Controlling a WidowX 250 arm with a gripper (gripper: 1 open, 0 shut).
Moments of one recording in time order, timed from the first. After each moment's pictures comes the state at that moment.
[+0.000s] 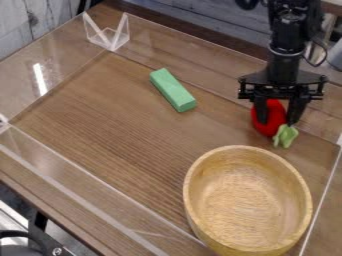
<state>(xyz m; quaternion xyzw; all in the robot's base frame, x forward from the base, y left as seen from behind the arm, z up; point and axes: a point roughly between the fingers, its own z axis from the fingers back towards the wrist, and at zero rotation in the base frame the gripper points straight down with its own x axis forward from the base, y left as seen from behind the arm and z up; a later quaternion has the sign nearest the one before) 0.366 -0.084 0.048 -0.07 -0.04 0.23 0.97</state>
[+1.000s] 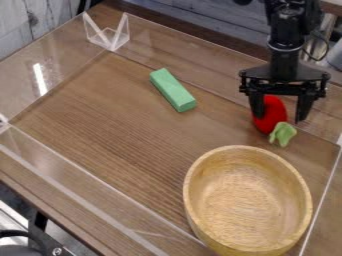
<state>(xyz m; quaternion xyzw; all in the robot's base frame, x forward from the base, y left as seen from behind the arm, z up) 0.366 -0.087 0.057 -0.08 -0.06 0.16 0.98</state>
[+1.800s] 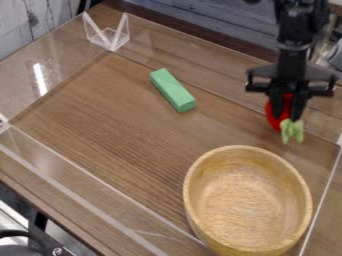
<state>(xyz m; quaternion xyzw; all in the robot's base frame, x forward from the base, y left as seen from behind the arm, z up) 0.361 -0.105 0.080 -0.09 -0.05 0.12 0.99</state>
